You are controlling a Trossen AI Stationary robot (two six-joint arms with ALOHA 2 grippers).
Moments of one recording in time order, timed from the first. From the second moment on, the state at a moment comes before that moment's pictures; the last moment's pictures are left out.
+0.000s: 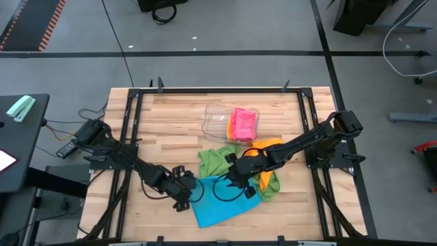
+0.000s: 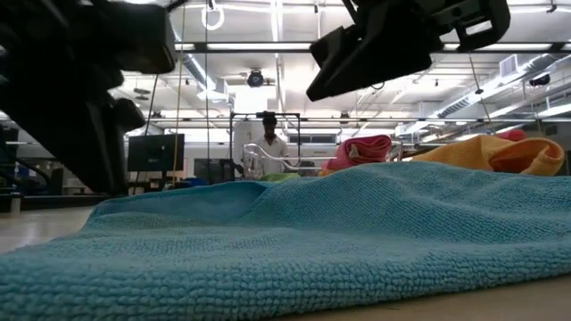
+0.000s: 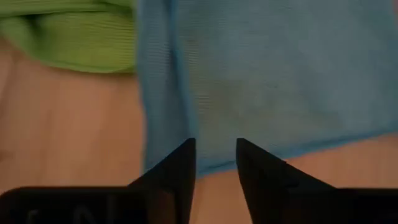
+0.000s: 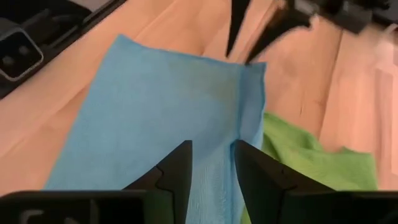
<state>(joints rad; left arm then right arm) -0.55 1.65 0.90 -0.34 -0.24 -0.73 0.30 1.68 1.01 -0.02 -0.04 -0.23</state>
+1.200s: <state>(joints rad) -0.50 1.69 0.89 -0.29 -0.14 -0.76 0.33 1.68 1.01 -0.02 -0.04 -0.24</state>
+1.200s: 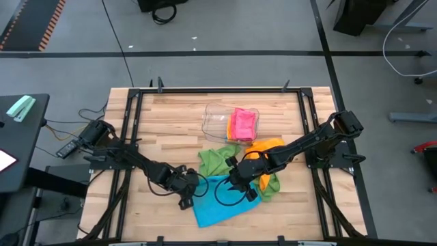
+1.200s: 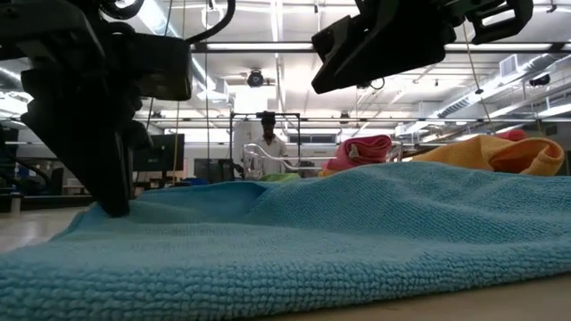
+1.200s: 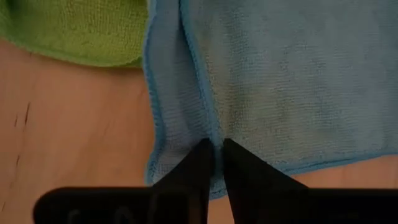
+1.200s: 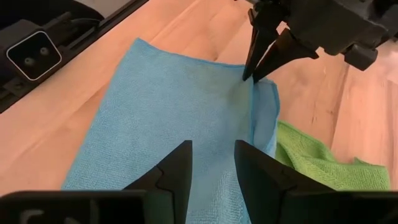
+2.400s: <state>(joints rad) -0.51 1.72 0.90 -0.25 -0.12 -0.77 0.34 1.68 1.01 -0.01 -0.04 -0.22</state>
